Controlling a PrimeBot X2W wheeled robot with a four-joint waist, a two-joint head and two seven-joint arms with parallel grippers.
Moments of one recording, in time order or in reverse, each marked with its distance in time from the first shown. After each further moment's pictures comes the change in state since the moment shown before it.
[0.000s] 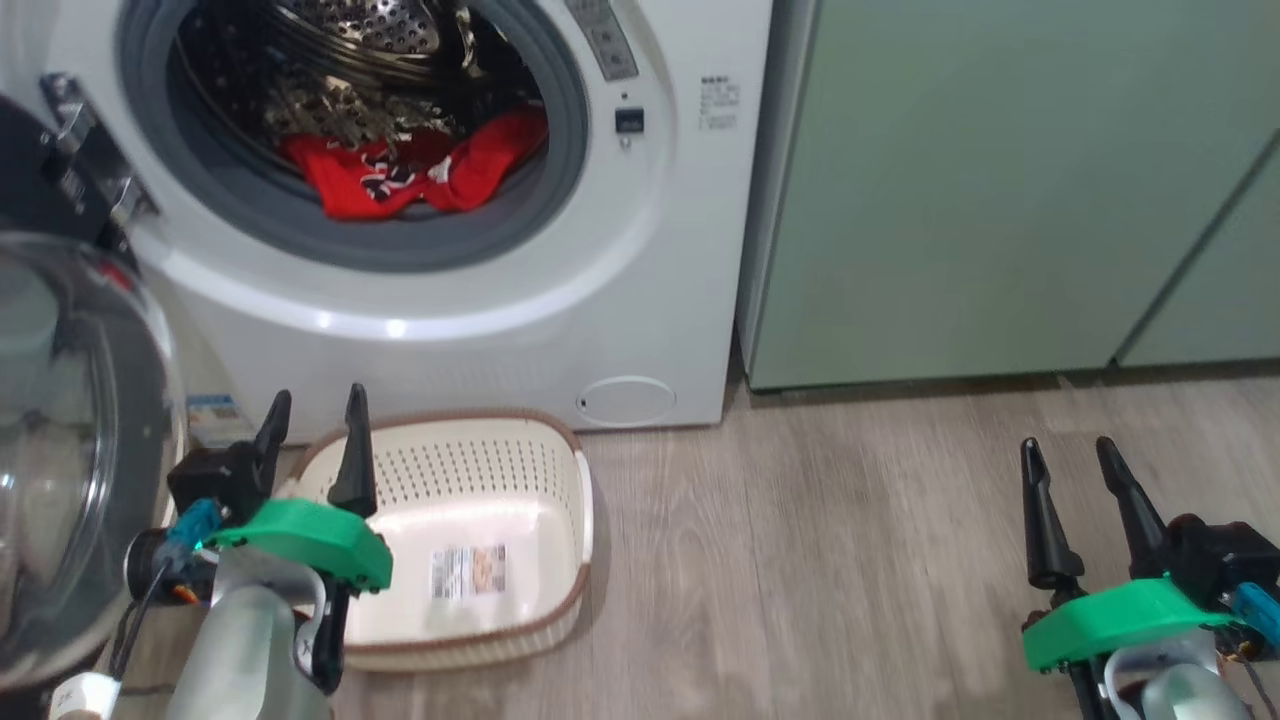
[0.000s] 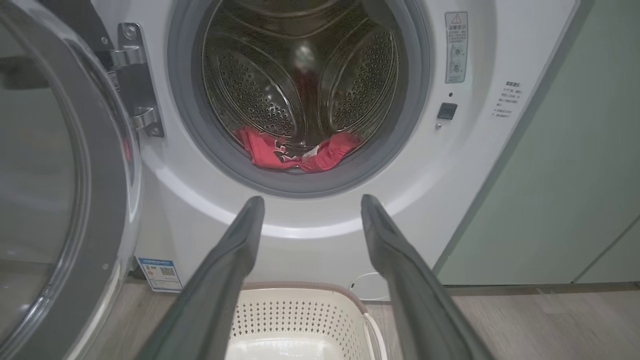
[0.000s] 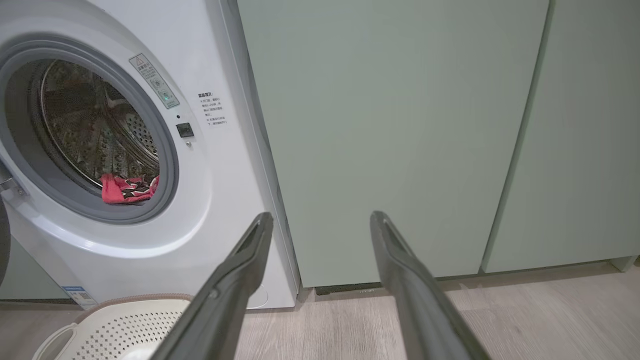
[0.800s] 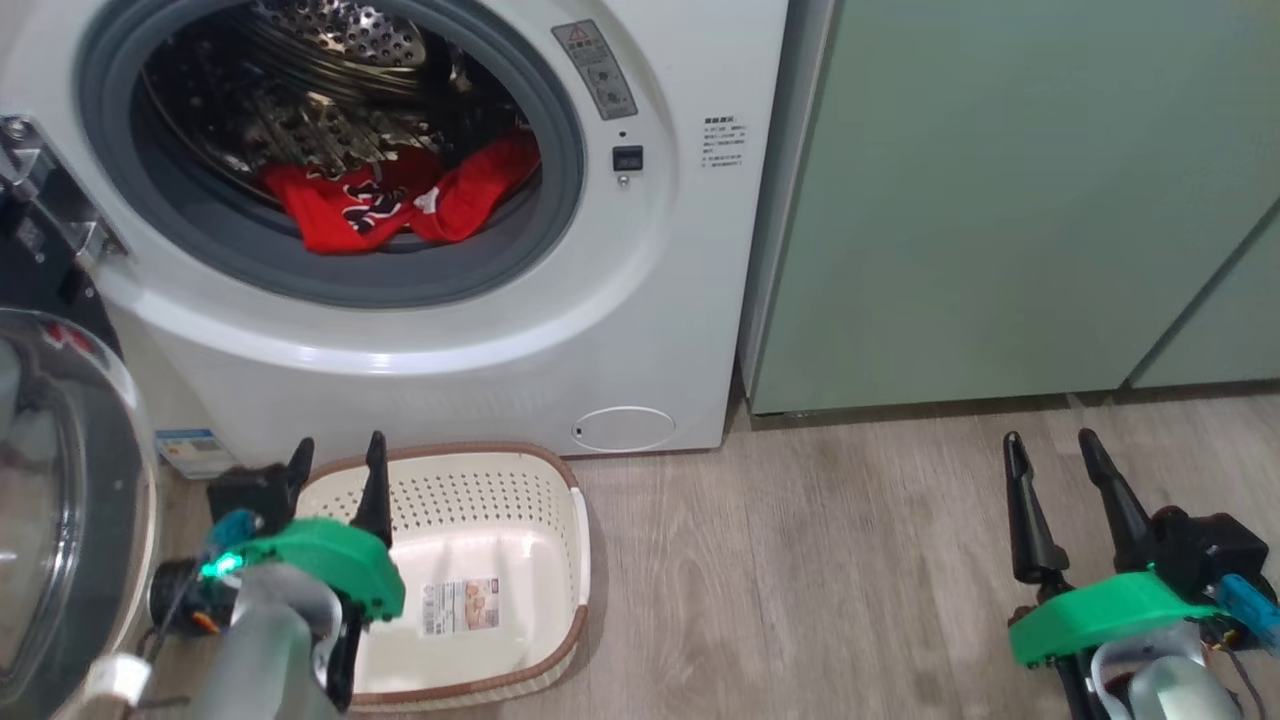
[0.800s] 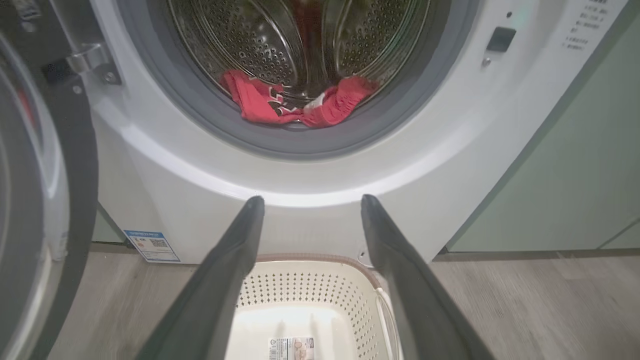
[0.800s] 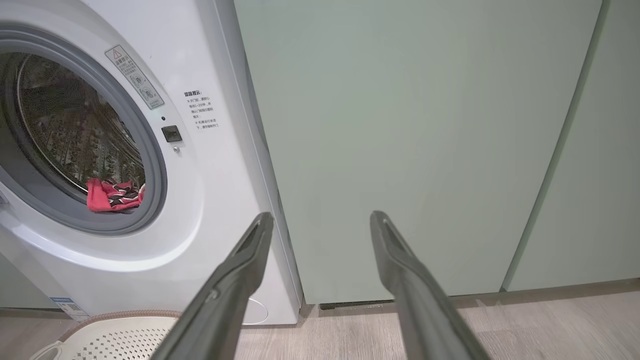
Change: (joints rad) left arm -0.031 0.006 -0.034 0.167 0.012 0.020 0.006; right arm -0.014 0.000 0.026 0.001 0.000 0.000 0.000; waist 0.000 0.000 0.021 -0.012
